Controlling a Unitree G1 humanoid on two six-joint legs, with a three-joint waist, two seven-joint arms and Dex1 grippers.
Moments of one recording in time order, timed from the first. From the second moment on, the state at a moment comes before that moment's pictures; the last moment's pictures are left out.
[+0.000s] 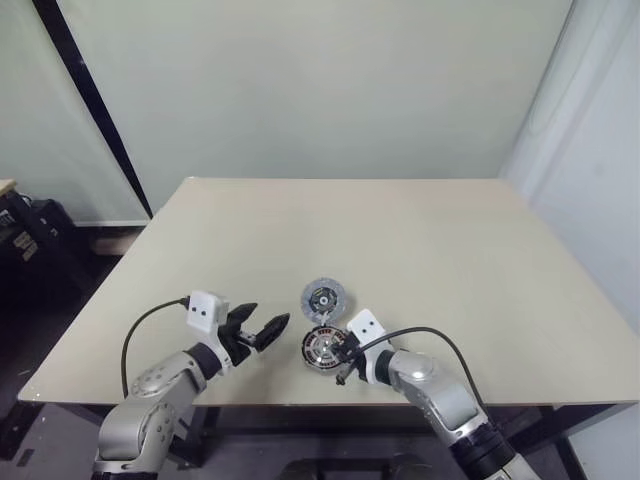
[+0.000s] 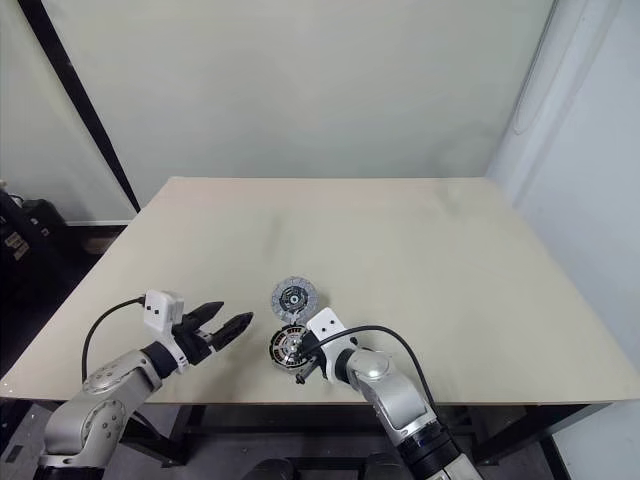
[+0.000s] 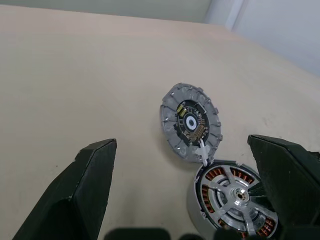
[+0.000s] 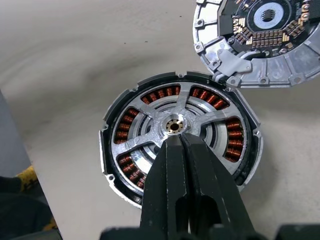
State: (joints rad) left arm 0.07 0.46 0.14 -0.23 -0.59 0.49 -0.54; right arm -0.21 -0.10 0.44 0.05 0.08 0.54 0.49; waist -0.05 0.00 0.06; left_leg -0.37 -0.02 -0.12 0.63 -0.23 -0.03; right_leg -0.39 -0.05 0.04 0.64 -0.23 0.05
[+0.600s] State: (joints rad) left arm -0.02 0.47 0.17 -0.24 -0.67 0.85 -0.38; right arm -0.53 -0.56 0.68 -0.37 -0.01 0.76 0.88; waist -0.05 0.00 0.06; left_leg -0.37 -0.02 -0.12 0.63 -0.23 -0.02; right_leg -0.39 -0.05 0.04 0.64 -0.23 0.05
